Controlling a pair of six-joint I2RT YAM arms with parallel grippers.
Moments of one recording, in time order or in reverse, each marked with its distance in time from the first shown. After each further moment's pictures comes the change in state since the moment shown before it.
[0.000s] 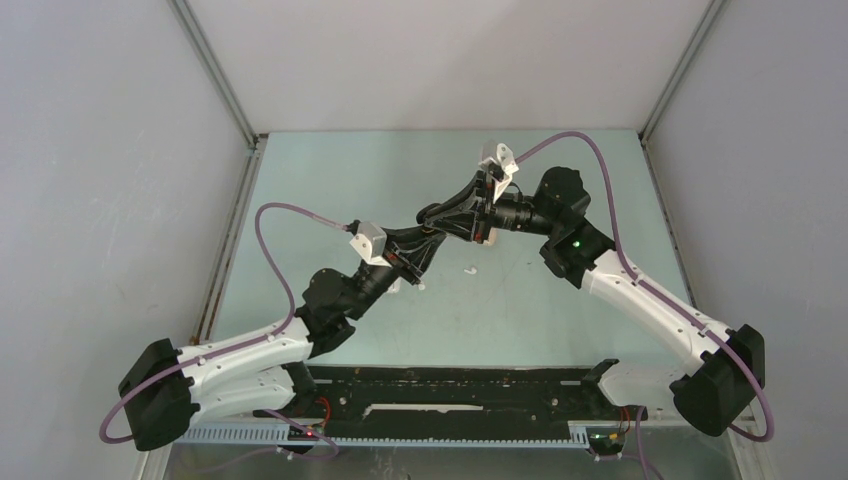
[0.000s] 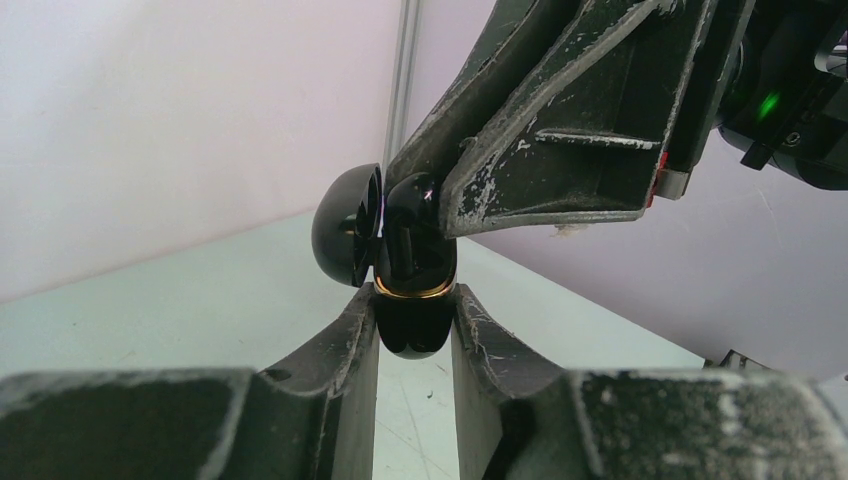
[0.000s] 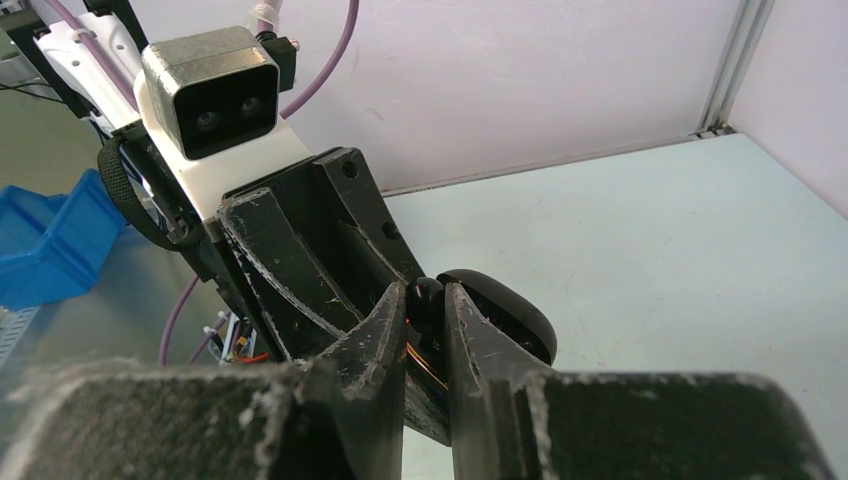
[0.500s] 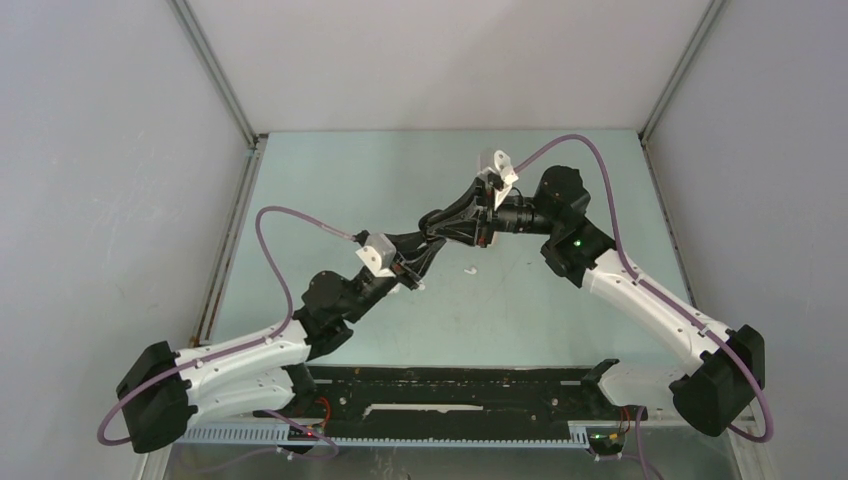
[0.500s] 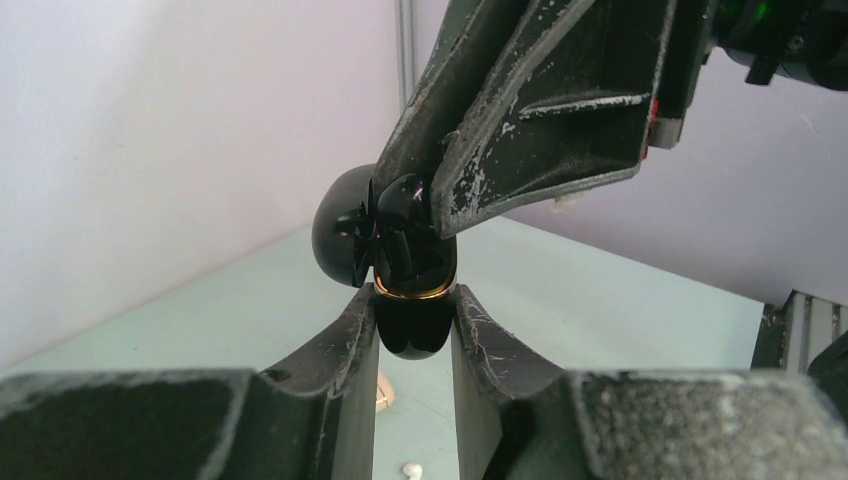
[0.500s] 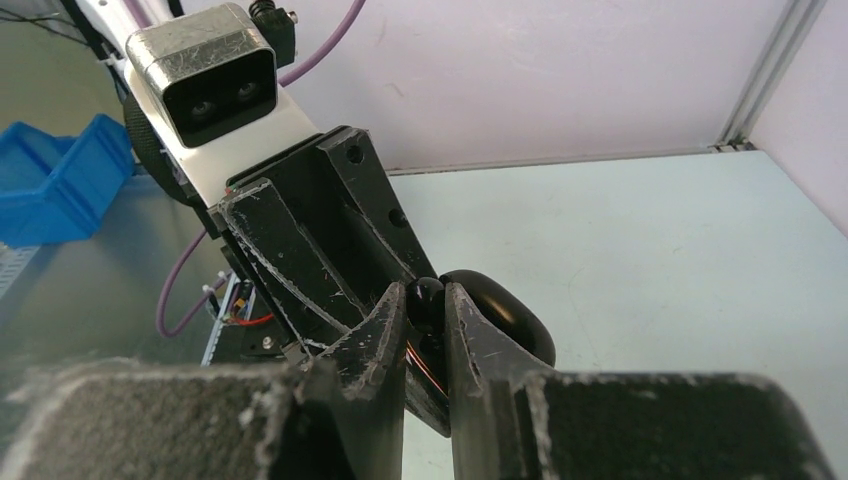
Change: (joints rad) left arm 0.000 -0.013 -0.011 -0.031 0.045 0.149; right arm -0.007 0.000 0.000 -0.024 -0.088 -0.088
